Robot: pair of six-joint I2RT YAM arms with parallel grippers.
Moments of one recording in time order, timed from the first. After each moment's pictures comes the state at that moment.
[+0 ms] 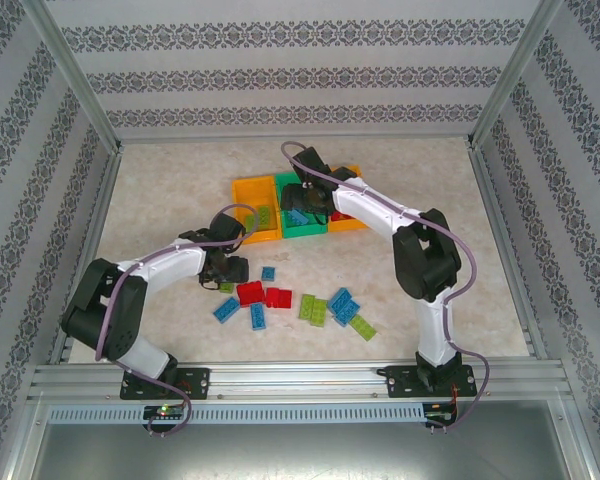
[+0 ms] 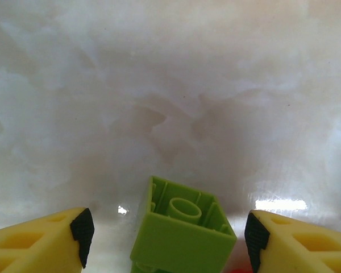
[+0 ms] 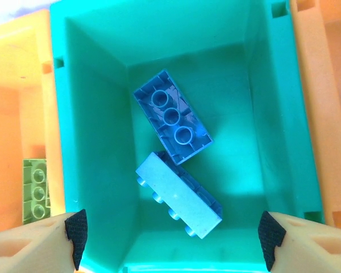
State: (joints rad) left arm -0.41 1.55 0.84 -0.61 -0.06 -0.47; right arm 0.58 2.05 1.69 -0.65 0.05 0.62
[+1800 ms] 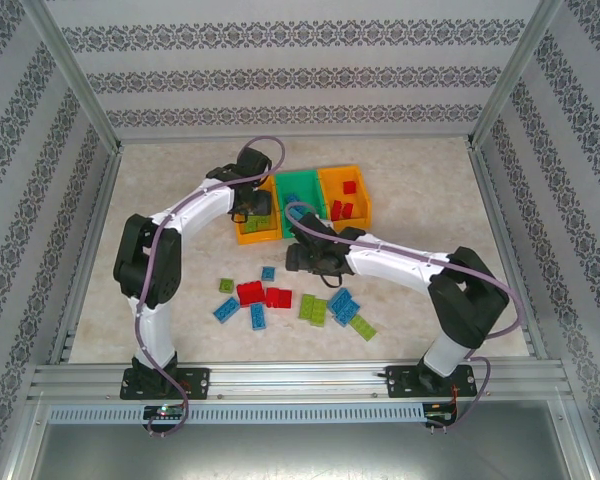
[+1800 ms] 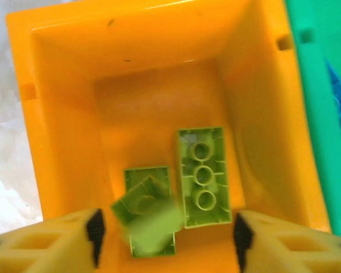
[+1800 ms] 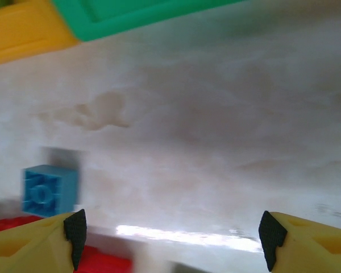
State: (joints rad) left arm -0.38 1.96 1.57 -0.71 -0.14 -0.39; right arm 0.83 1.68 1.12 -0.54 0.10 0.87
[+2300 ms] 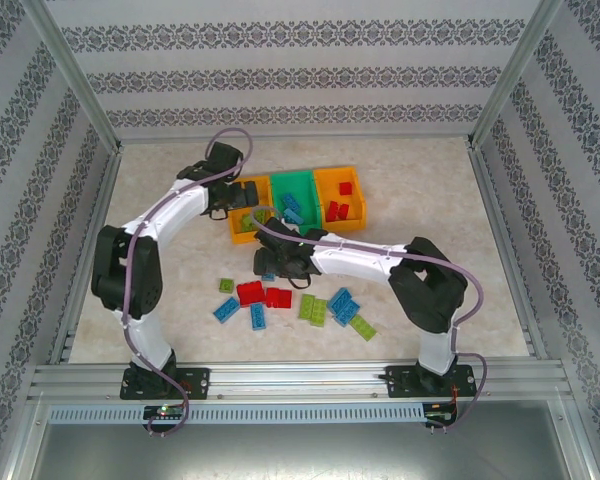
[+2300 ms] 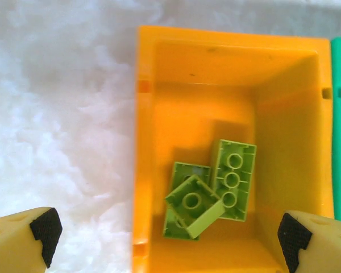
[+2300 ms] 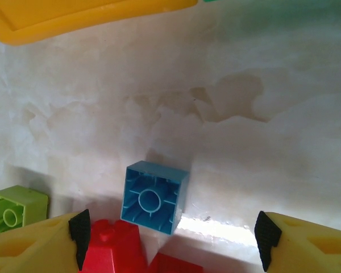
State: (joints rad) left arm -0.26 1.80 1.45 -0.70 -0.10 -0.49; right arm 0.93 1.90 1.32 -0.52 0.06 0.94
